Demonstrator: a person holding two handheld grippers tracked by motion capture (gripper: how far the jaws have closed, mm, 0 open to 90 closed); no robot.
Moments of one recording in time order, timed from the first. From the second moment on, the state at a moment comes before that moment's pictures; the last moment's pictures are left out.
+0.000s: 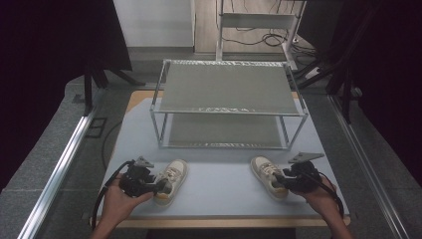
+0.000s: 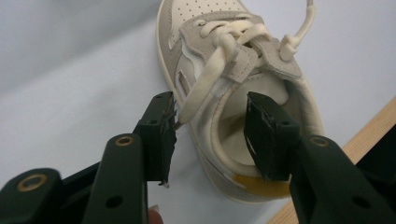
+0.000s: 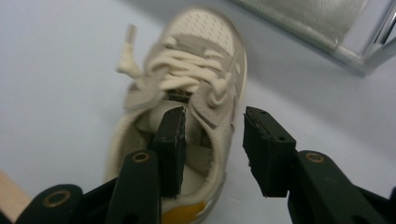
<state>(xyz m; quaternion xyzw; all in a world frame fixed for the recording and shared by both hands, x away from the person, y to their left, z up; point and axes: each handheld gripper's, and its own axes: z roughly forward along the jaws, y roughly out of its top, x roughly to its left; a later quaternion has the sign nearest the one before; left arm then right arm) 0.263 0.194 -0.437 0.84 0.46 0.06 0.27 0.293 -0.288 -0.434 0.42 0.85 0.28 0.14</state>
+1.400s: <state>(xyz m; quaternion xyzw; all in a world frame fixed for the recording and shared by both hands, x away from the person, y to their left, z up) 0.304 0.163 -0.416 0.83 0.46 0.10 0.30 0.324 -0.250 -0.420 0.44 0.85 0.26 0.14</state>
